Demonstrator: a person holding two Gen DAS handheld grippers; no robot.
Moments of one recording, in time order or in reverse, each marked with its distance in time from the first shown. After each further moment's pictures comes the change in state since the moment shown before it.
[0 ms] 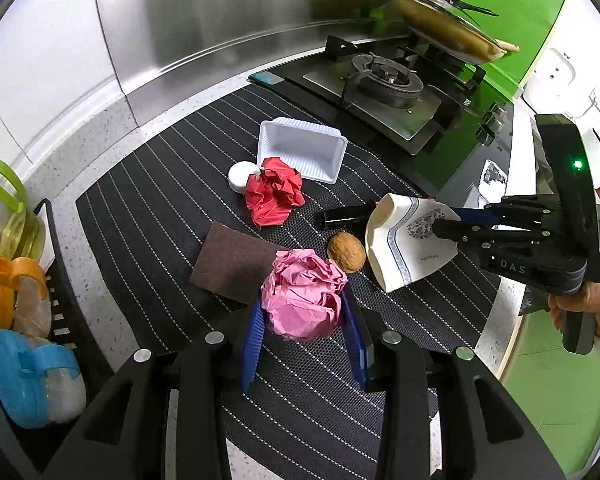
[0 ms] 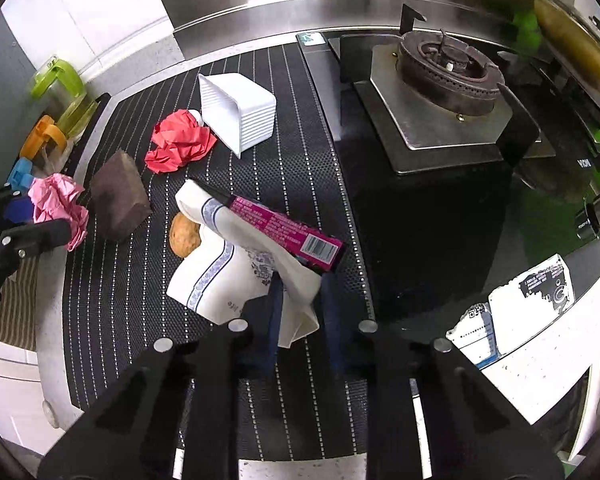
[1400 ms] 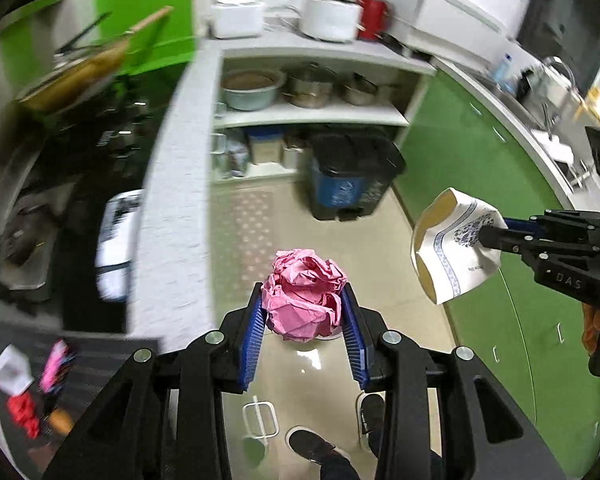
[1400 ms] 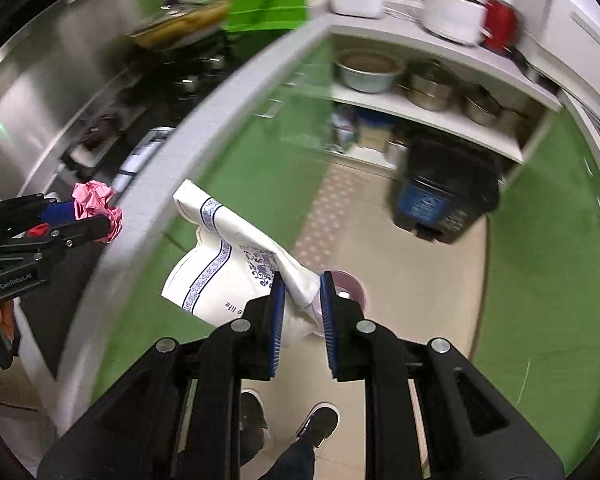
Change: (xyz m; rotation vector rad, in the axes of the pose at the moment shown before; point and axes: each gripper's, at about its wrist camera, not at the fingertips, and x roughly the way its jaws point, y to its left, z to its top) left arm -0.022 -0.329 -0.065 0.850 0.017 -0.463; right arm -0.248 -0.073 -0.364 0.922 -0.201 -0.491
